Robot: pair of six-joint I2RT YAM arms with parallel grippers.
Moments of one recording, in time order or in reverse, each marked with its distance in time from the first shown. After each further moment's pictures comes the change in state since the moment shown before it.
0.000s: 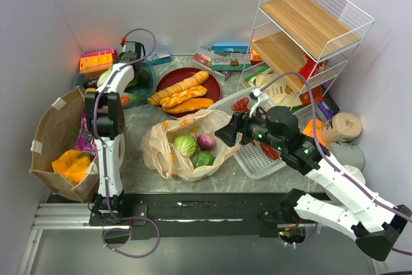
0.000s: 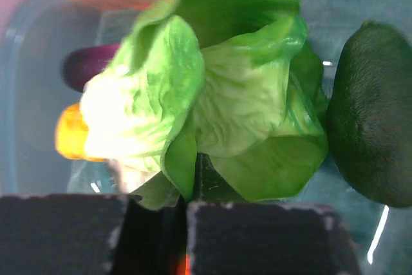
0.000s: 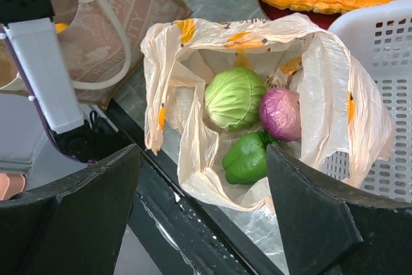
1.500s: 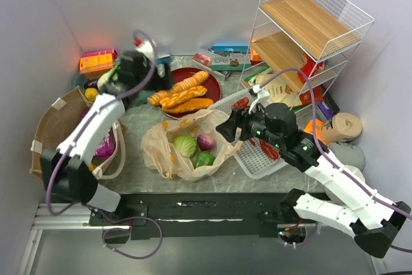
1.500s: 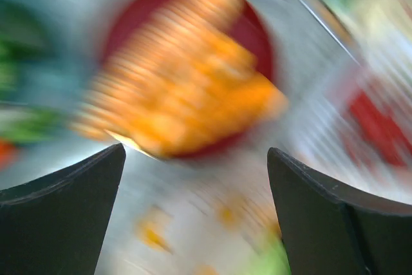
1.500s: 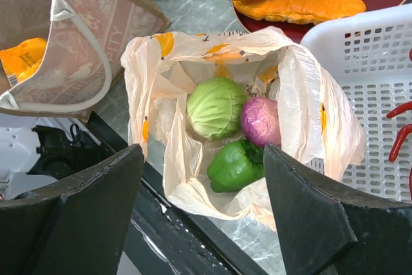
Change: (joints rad) left arm -0.279 -0.896 -0.692 0.136 0.729 -0.206; right arm 0.005 0.037 0.045 -0.025 0.084 -0.023
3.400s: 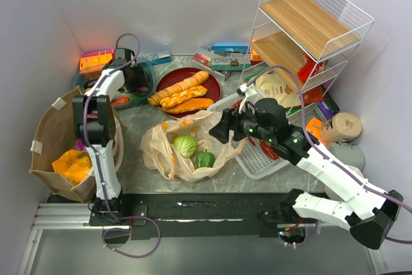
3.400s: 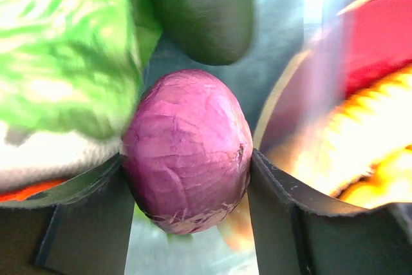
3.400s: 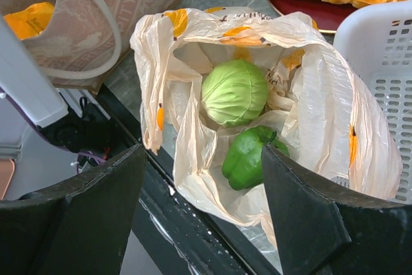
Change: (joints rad) left arm 0.336 0.716 0.425 -0.126 -0.048 -0.119; right arm 0.006 0.096 0.034 -0.003 -0.114 -0.019
